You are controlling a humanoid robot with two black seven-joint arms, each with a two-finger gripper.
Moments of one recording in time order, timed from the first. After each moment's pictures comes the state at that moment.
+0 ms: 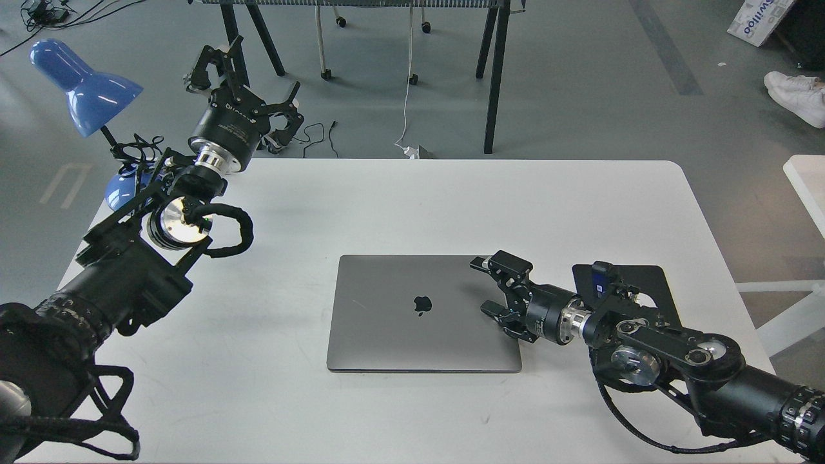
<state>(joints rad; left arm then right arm) -0.85 0.18 -0.78 -0.55 -0.09 -0.49 -0.35 0.61 -0.30 0.26 0.89 -0.56 0.28 0.26</state>
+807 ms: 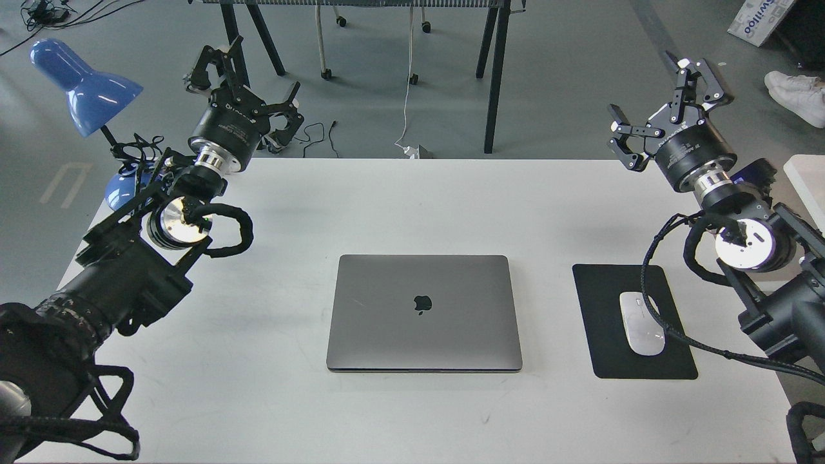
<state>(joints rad) -0.85 0.18 -0.78 -0.55 -0.09 -0.49 -0.34 0.63 -0.38 1.05 0.84 -0.18 0.33 0.19</state>
